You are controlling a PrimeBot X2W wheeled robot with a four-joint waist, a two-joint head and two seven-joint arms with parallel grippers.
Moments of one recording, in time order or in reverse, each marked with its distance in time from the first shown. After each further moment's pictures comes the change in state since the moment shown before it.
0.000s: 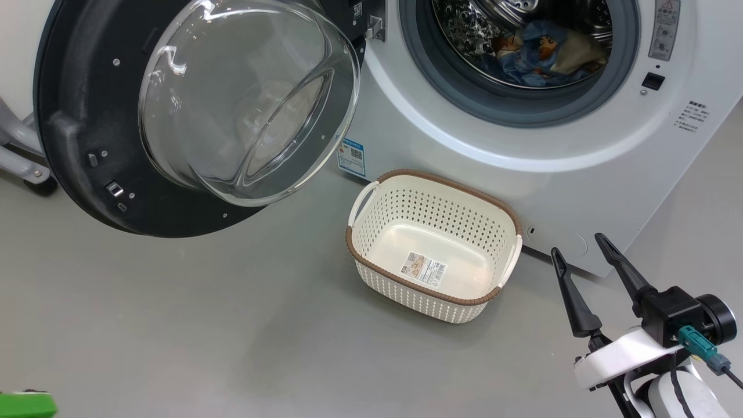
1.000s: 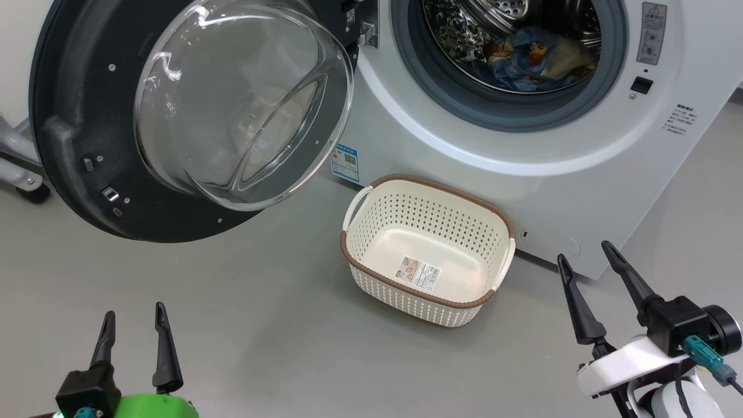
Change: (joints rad) left arm 0.006 0.002 -0.301 0.020 0.417 -0.019 0.000; right arm 0.044 0.019 -0.038 -0.023 -0.009 0.000 0.000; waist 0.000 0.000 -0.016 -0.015
